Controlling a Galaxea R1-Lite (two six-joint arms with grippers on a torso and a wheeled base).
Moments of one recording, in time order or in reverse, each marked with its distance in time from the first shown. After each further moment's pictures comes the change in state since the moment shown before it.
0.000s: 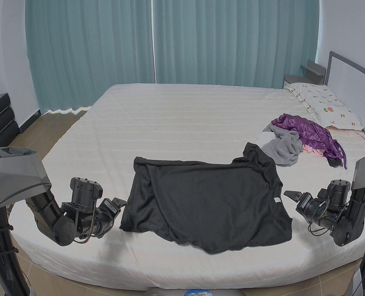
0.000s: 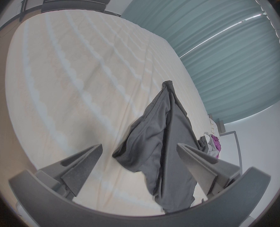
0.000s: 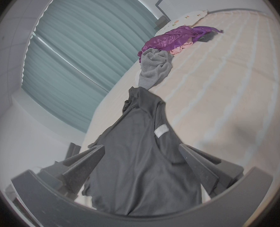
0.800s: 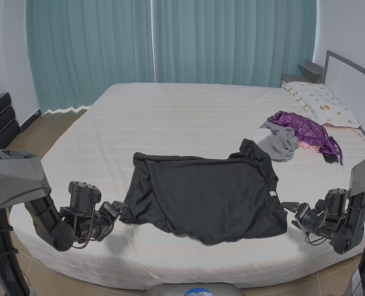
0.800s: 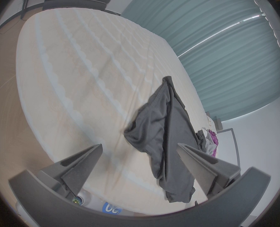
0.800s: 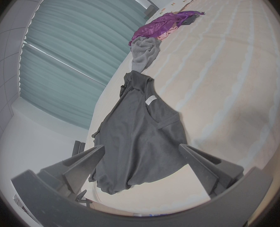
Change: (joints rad) left arm -0.008 -0.005 0.063 -0.074 -0.012 -0.007; right arm 0.028 0.029 0.107 -0.064 0.026 0.087
